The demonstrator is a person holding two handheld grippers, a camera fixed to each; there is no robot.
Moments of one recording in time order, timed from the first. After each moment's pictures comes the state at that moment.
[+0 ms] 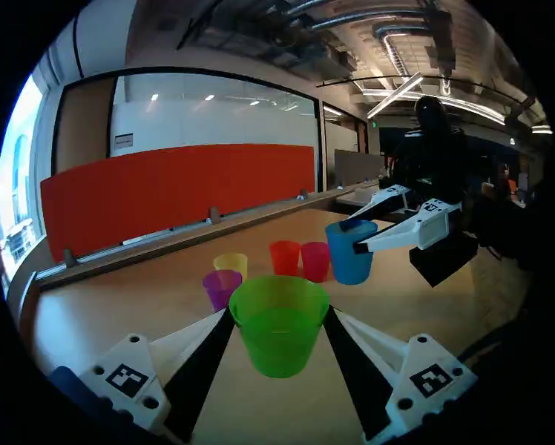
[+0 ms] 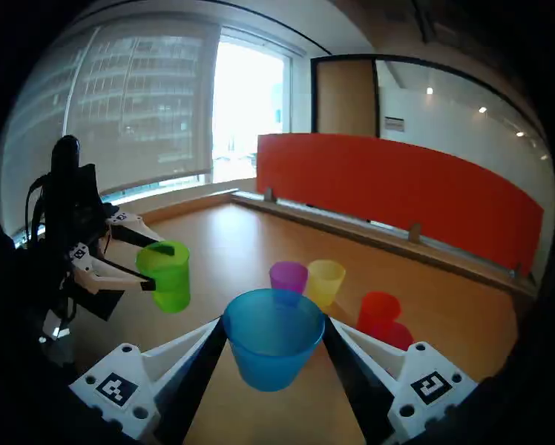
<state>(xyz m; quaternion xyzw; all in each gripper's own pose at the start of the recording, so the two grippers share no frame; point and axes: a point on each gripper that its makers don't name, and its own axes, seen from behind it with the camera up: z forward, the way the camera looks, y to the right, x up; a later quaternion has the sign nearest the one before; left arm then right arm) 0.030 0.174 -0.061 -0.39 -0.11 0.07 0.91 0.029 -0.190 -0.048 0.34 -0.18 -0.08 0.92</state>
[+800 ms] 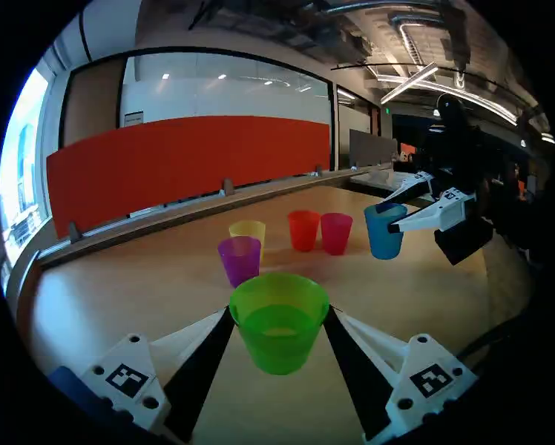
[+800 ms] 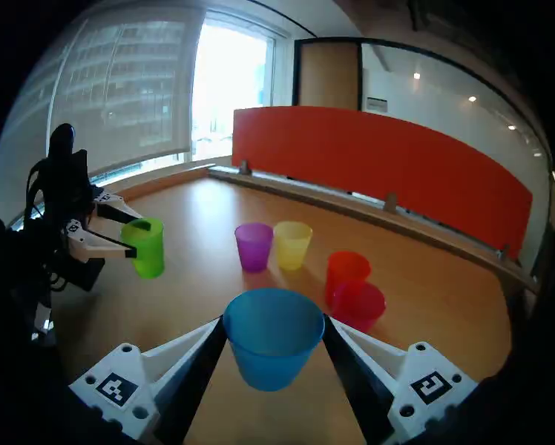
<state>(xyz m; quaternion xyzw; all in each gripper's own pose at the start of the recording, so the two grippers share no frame) -0.016 0.155 -0.040 -0.36 -0.15 0.07 0.92 -0.013 -0.133 -0.045 0.30 -0.22 -0.10 0.92</state>
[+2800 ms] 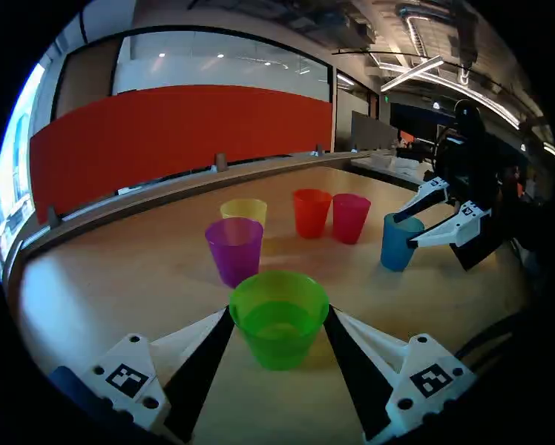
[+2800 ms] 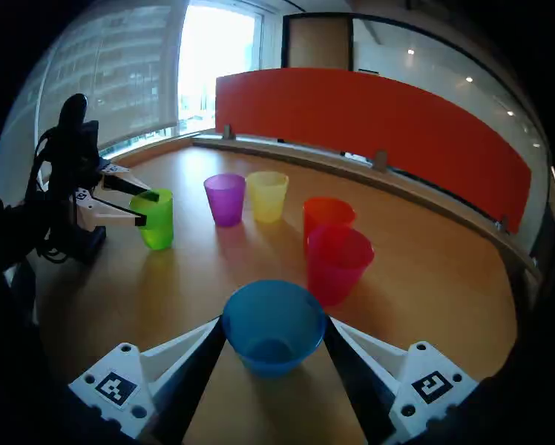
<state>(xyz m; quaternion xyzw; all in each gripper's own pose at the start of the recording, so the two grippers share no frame) -0.062 0.192 0.014 -0.37 -0.20 0.07 0.90 -0.079 -0.089 -0.036 0.27 -0.28 -0.11 0.92</state>
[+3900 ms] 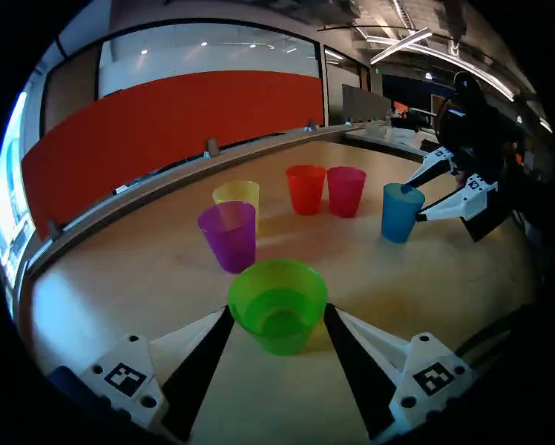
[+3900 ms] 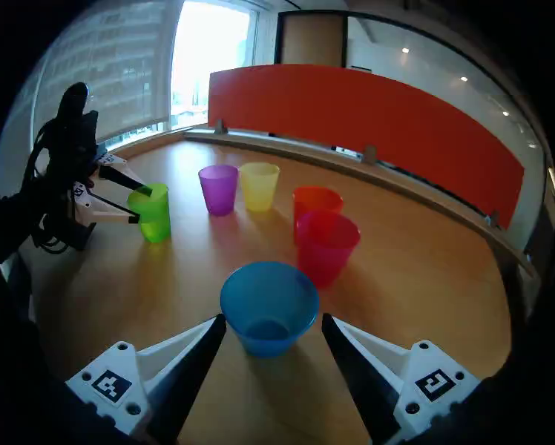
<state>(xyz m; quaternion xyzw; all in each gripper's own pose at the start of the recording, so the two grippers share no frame) -0.076 0.187 0.003 -0.38 -0.23 0.14 0.89 -0.083 -0.072 -0.053 0.25 -0.29 -0.11 0.92</state>
